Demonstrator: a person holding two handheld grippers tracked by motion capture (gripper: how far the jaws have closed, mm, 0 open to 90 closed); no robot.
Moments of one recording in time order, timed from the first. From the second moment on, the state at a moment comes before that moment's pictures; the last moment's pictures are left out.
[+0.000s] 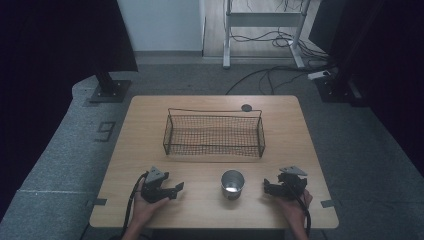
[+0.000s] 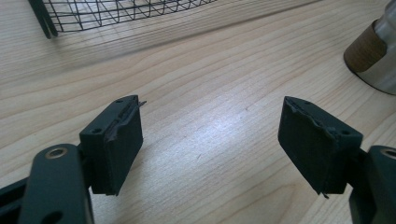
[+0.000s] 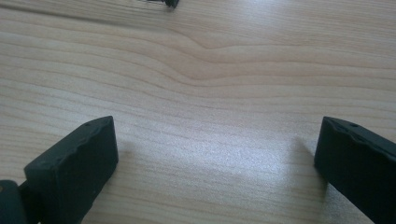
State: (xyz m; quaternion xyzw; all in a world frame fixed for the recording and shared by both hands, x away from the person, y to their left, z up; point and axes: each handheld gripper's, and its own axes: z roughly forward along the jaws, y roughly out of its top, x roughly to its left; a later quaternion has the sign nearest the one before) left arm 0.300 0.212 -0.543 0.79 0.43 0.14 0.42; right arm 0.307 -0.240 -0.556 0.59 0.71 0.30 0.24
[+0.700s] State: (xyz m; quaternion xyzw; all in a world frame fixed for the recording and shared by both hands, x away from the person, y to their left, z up) left arm 0.298 0.218 -0.539 0.79 0.43 0.13 0.43; right arm 0.304 -0.239 -0.556 0.59 0.70 0.30 0.25
